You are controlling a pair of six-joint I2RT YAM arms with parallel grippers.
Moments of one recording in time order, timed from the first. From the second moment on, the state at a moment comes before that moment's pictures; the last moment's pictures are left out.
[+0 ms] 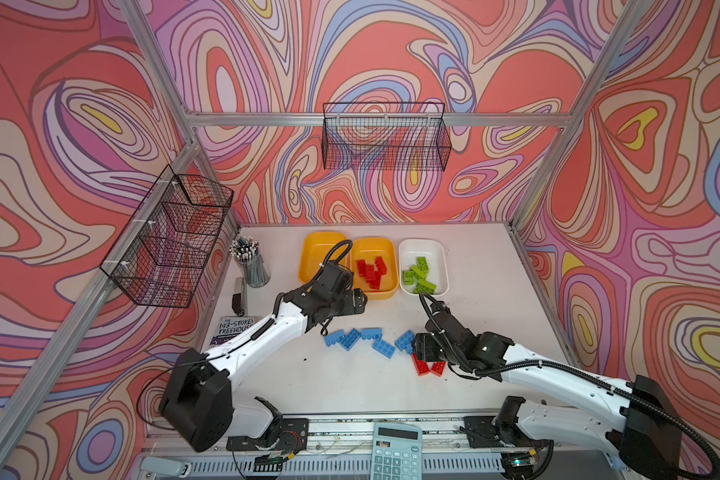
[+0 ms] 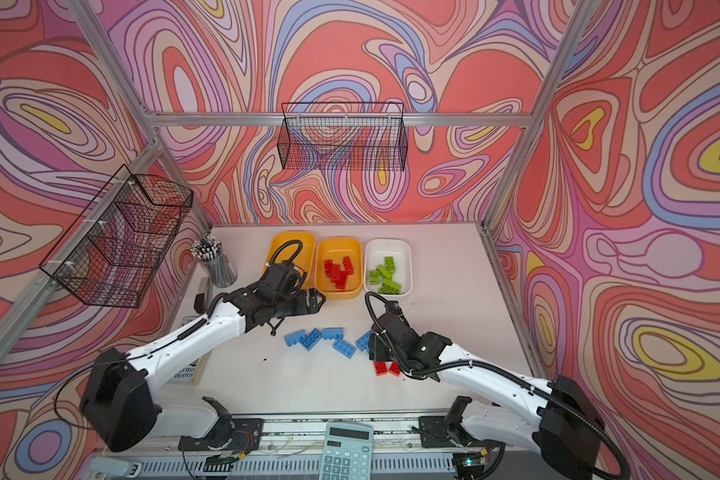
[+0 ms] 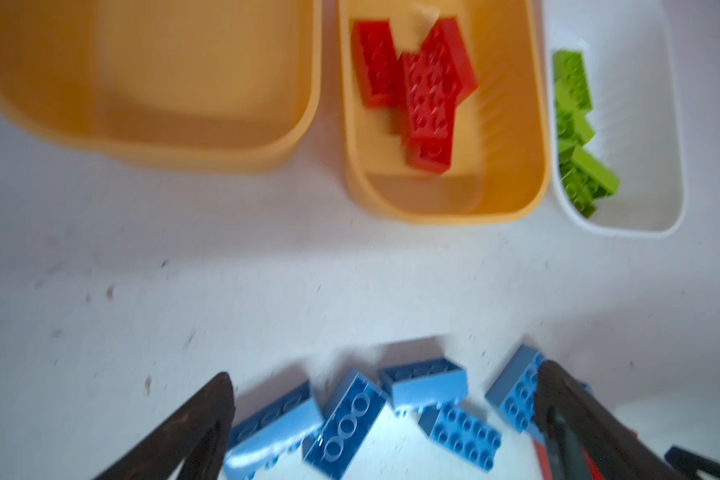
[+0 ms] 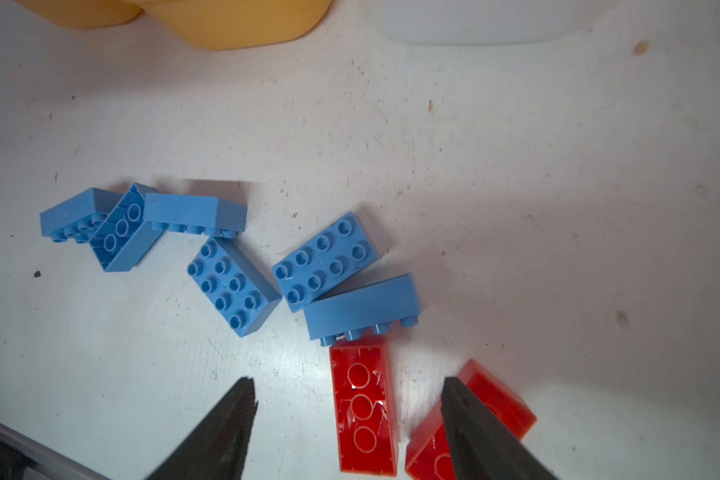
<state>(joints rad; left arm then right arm) -0.60 1.30 0.92 -0.55 -0.12 -0.65 0.87 1.12 0.65 -0.52 0.17 0.76</state>
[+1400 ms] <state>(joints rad) -0.61 0.81 0.59 -0.64 -0.18 -0.78 0.95 1.40 1.03 -0.47 0.22 0.74</state>
